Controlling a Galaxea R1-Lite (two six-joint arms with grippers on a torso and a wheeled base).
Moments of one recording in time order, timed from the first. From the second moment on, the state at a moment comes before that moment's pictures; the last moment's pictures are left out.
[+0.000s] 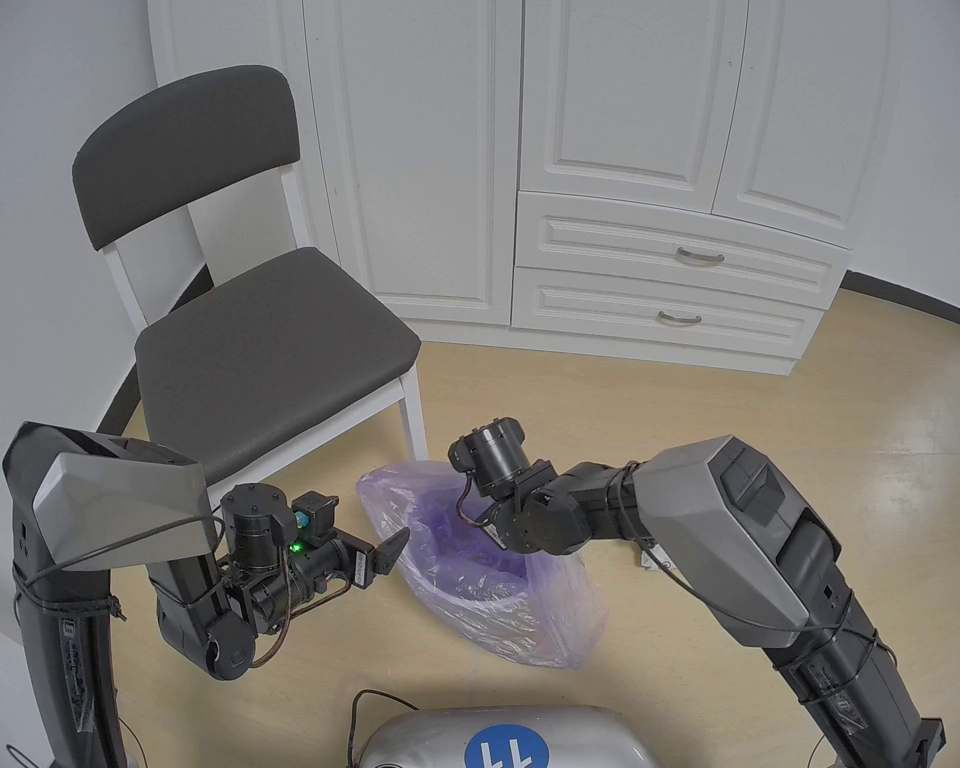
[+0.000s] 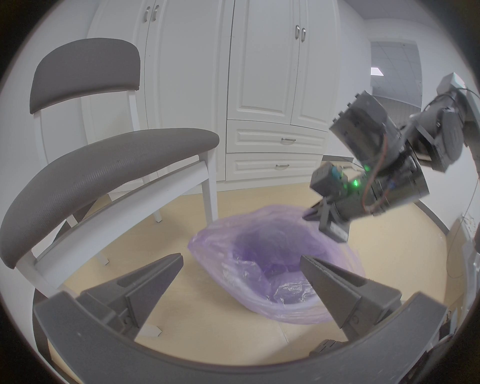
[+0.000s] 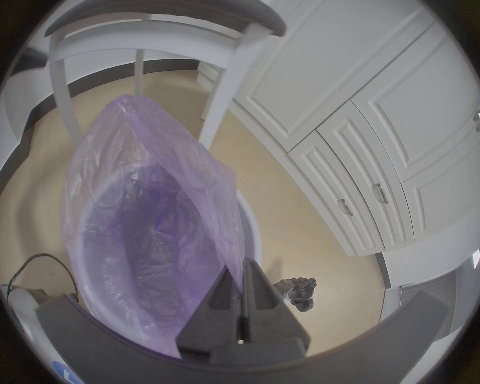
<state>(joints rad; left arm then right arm) -0.37 2.29 -0.52 -1.48 -0.06 0.08 0.70 2.68 -2.00 0.06 -0.61 -0.30</state>
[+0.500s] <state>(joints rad) -0.37 2.32 -0.52 -1.49 -0.06 0.09 0.56 2.70 -2.00 -0.21 -0.57 -0.30</state>
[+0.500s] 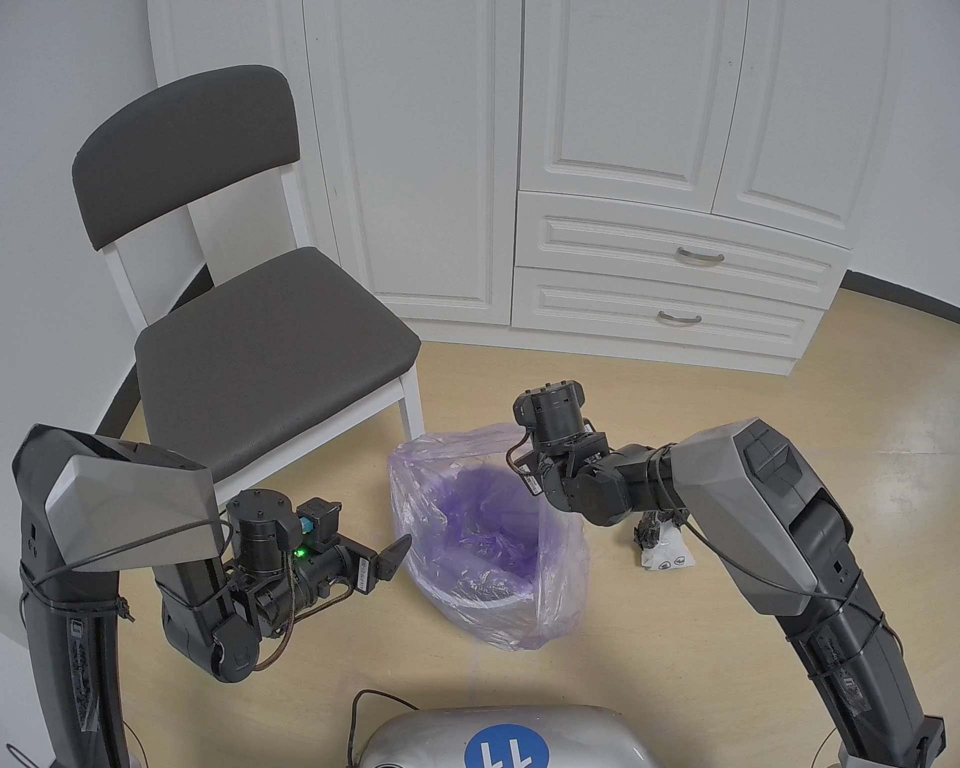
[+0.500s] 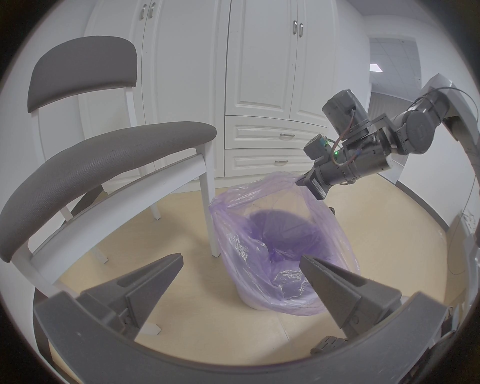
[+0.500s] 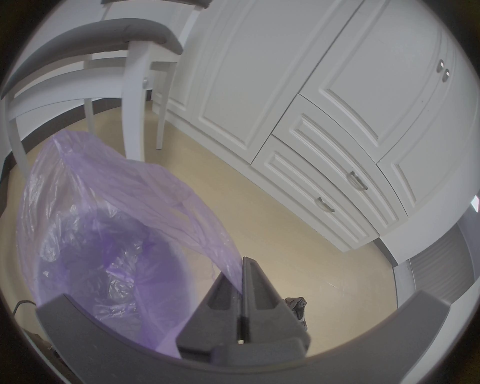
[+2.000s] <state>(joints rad) -0.37 2.40 -0.56 -1.52 -0.06 0.09 0.62 2.36 -1.40 -0.17 -0.34 -0.04</state>
